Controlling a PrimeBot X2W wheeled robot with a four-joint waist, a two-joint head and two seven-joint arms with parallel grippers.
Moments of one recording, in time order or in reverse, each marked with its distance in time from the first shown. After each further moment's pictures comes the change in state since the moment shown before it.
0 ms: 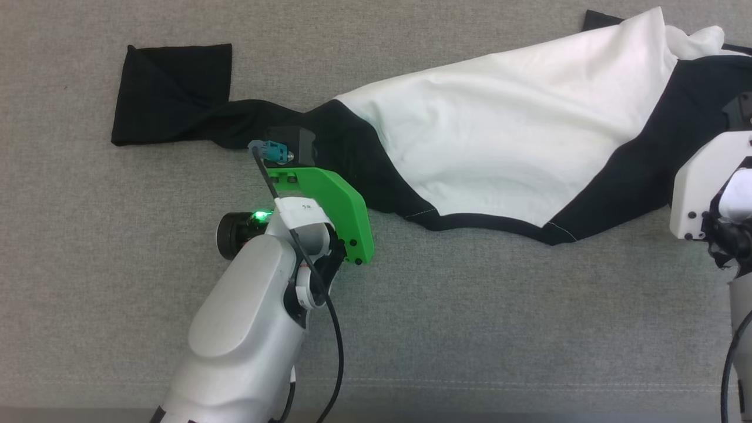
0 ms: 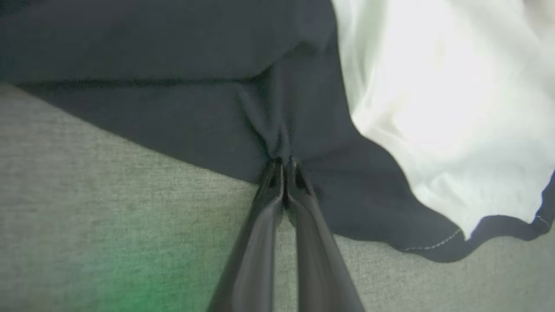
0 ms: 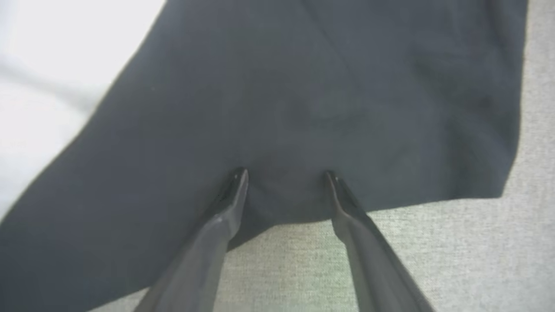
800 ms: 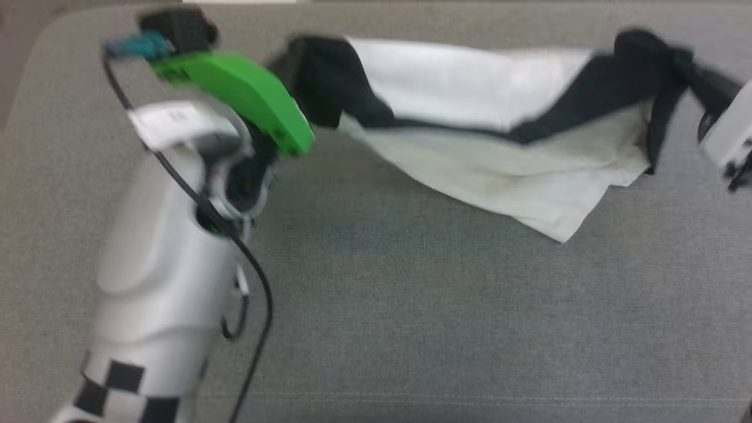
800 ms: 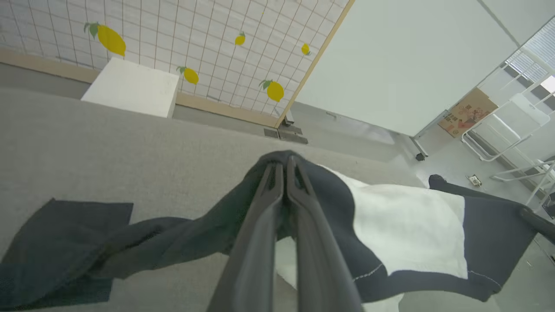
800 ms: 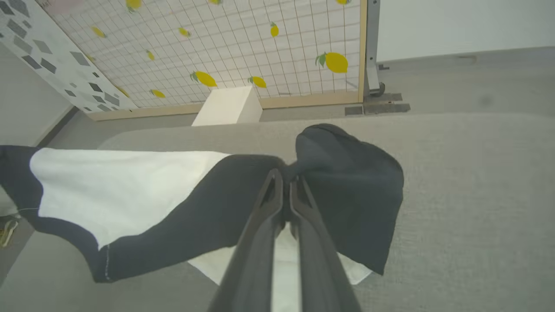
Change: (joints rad) left arm -0.165 0.058 0.175 -0.143 -0.152 -0.075 -0.063; right arm -0.087 -0.025 -0.009 -0.264 0.435 0.000 -0.044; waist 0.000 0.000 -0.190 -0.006
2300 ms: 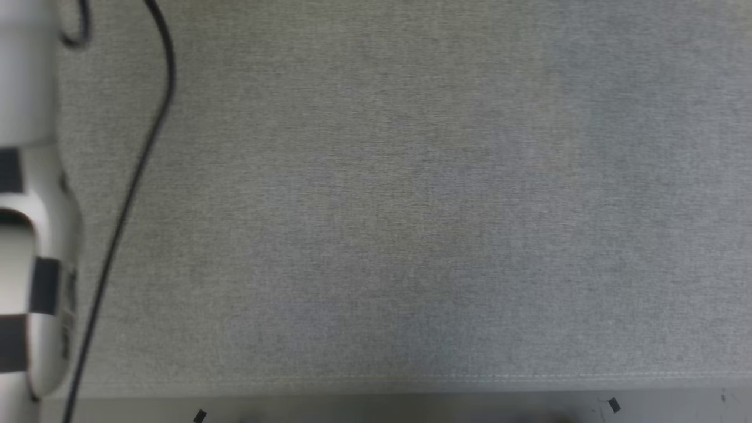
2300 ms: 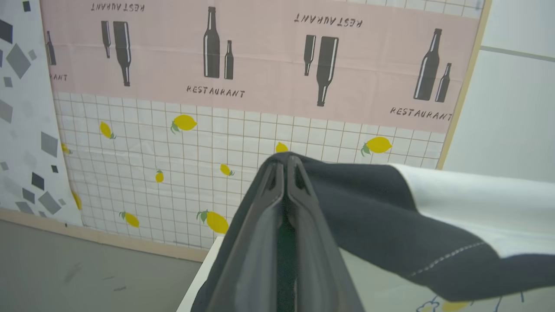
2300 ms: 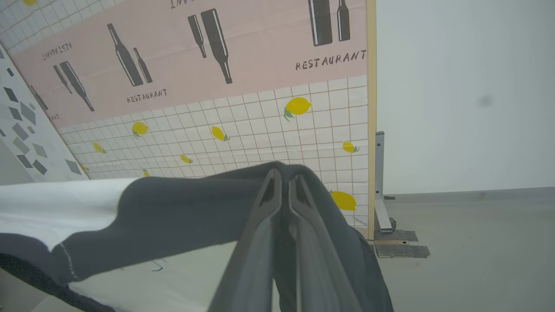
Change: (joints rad) left arm -0.840 0.097 -0.006 0.388 0.322 0.108 -0.422; right arm -1.013 0.126 -0.022 0.586 -0.279 0.001 -0.471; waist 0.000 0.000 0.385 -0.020
